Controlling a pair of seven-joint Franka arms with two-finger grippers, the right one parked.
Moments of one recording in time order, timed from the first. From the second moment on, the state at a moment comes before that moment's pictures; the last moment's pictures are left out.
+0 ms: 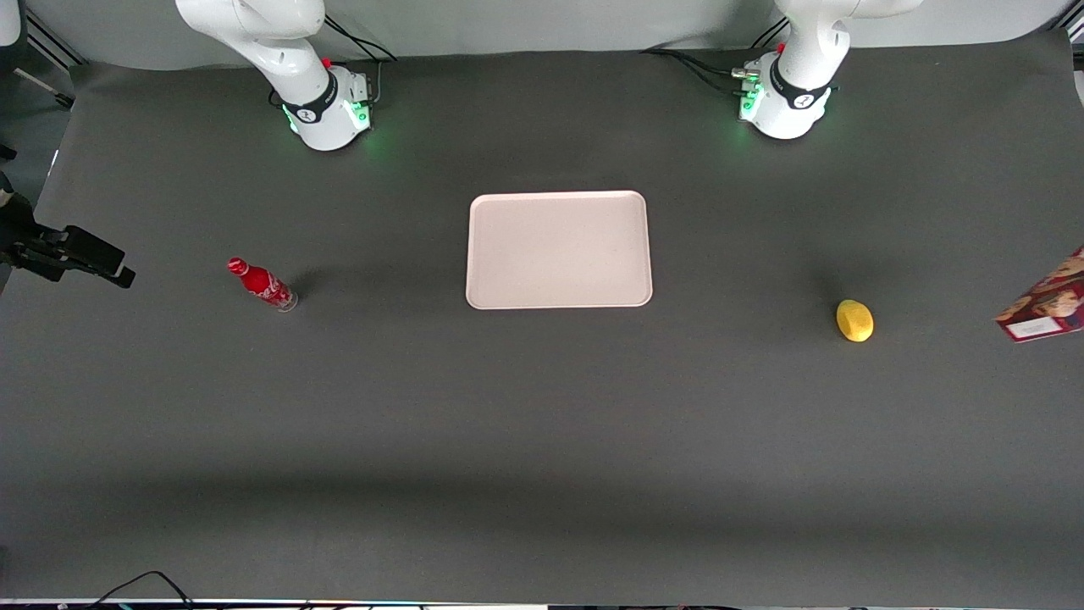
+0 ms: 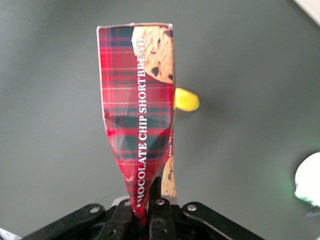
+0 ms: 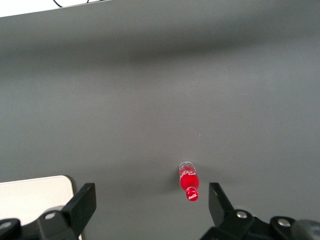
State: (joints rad) arm -0.04 0.20 0.34 -1.46 -0.05 1.54 1.24
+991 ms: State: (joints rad) arm -0.09 0.10 -0.36 -1.59 -0.02 1.43 -0.18
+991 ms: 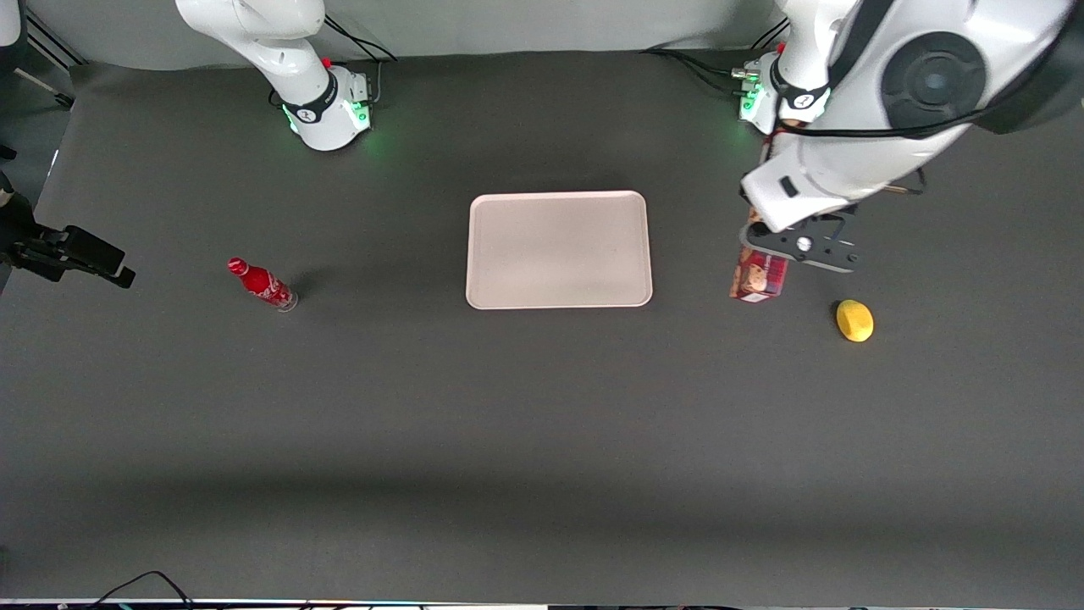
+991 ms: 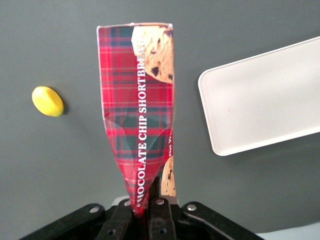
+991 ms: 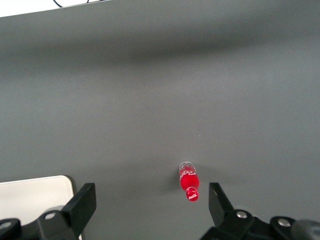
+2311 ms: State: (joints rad) arm -0.11 0.04 -0.69 -2.28 0.00 2.30 -0.82
